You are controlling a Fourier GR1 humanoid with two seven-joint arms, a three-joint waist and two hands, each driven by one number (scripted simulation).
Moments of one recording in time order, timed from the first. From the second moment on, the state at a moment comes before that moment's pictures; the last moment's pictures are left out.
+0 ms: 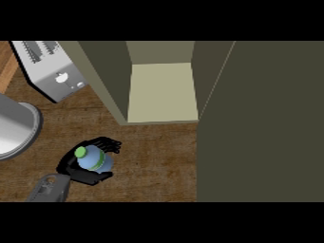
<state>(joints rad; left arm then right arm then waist) -0.30 0.19 0.02 -0.63 -0.09 -0.68 -0.58 0.80 -0.21 -0.21 -2.37 -0.50 0.51 -0.15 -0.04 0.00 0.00</state>
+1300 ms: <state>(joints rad) -0.22 0.15 0.29 -0.71 0.21 -0.38 -0.70 0.89 -0.26 -0.27 -2.37 -0.54 0.51 -0.22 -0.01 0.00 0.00</state>
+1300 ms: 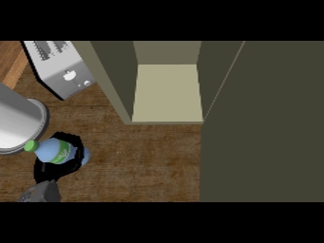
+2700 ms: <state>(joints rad) -0.42 0.00 -0.26 -1.17 0.29 0.41 -0.30 0.89 -0.31 -0.32 -2.36 -0.61 0.52 -0.23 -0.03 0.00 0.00</state>
